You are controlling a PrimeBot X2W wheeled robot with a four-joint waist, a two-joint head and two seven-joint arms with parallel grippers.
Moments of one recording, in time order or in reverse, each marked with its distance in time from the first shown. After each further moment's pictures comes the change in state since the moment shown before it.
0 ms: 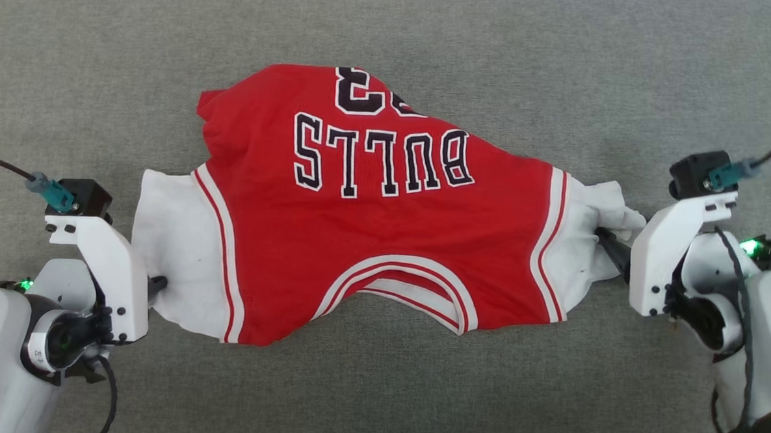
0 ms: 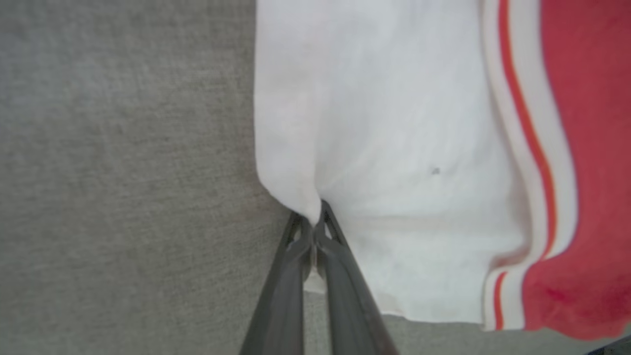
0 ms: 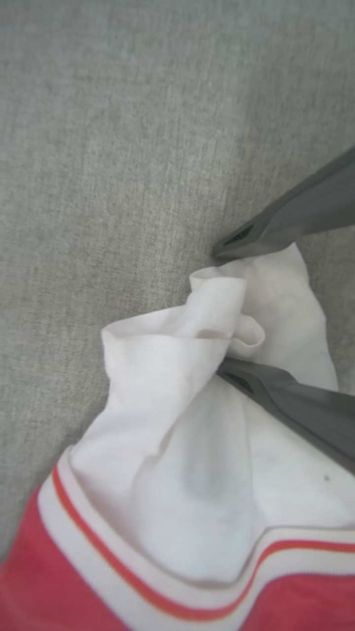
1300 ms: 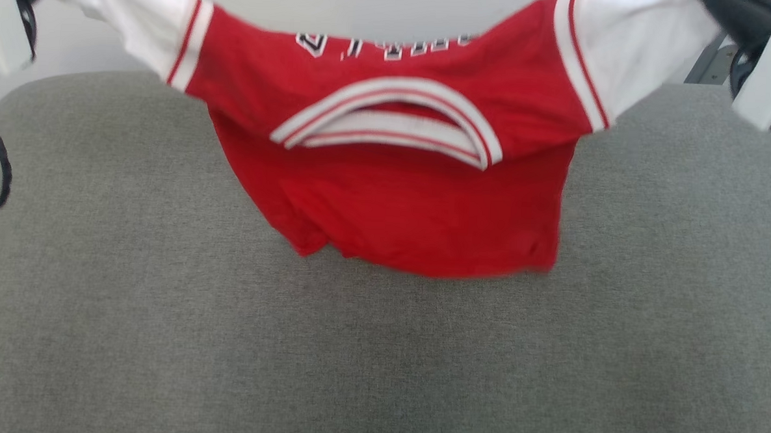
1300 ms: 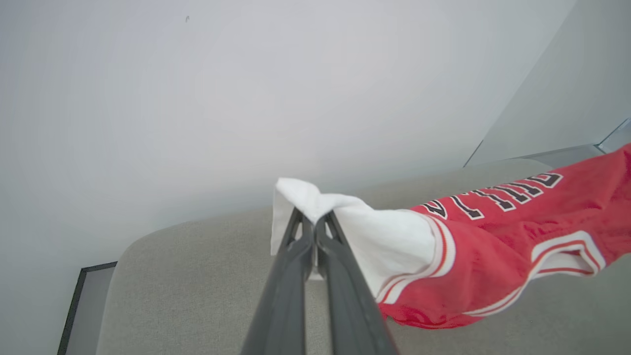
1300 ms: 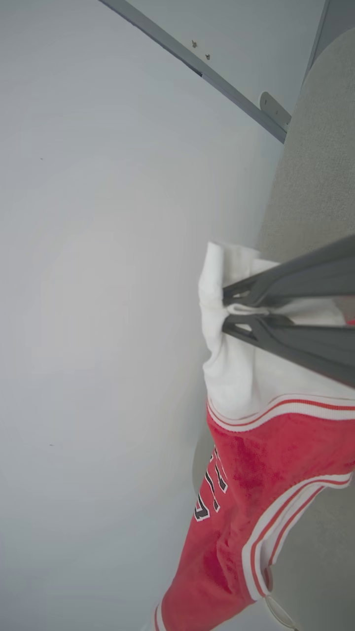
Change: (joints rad) left arm -0.570 0.073 0.083 -0.123 -0.047 -0.027 0.086; right arm -0.383 -0.066 -0.085 -0.294 0.224 0.005 0.143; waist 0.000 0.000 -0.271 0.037
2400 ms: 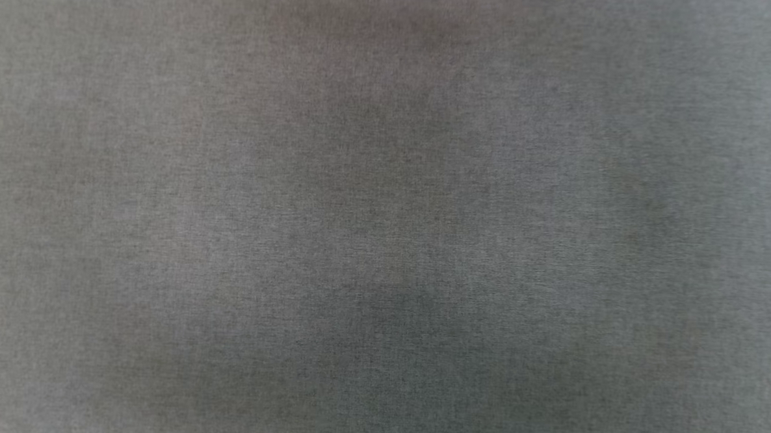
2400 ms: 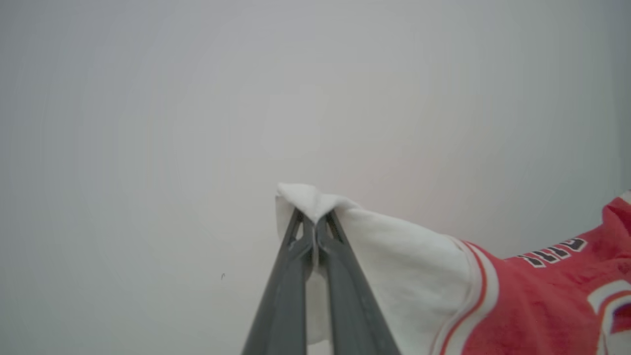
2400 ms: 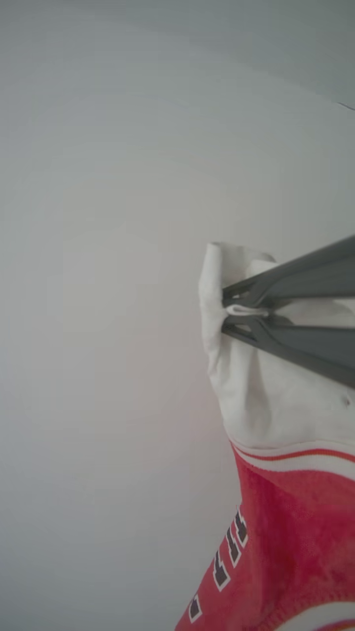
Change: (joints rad) left arm -0.583 -0.052 -0.258 0.406 0.269 -0.082 -0.978; right arm -0.549 0.136 -0.021 0.609 -0.585 0.000 -0.996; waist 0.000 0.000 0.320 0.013
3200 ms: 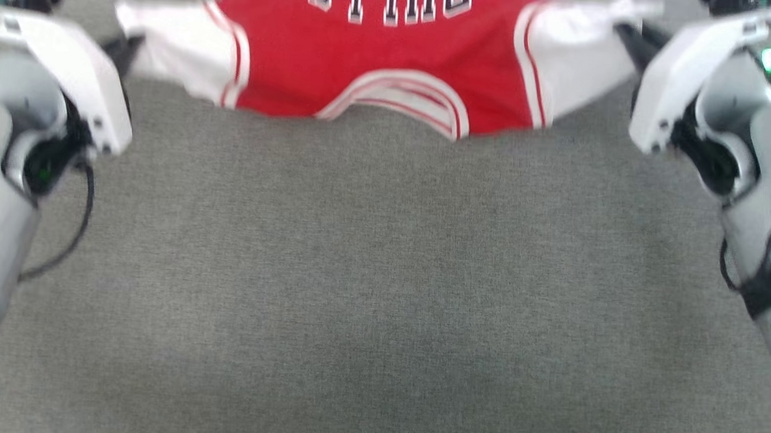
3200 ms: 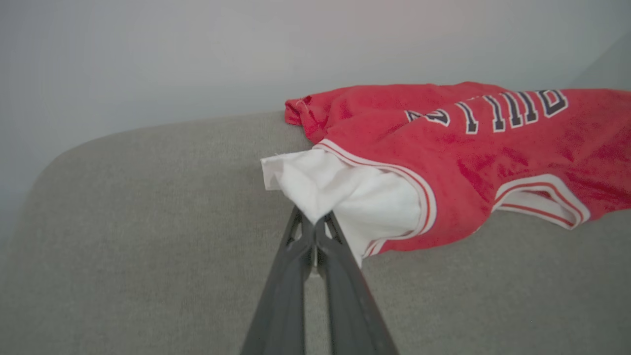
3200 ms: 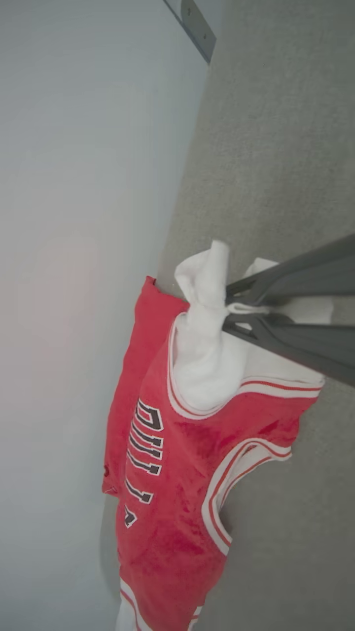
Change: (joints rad) left arm 0.515 0.043 -0.223 0.185 -0.378 0.000 0.256; right arm 0.421 -0.109 0.312 0.005 0.509 0.000 0.465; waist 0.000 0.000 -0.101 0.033
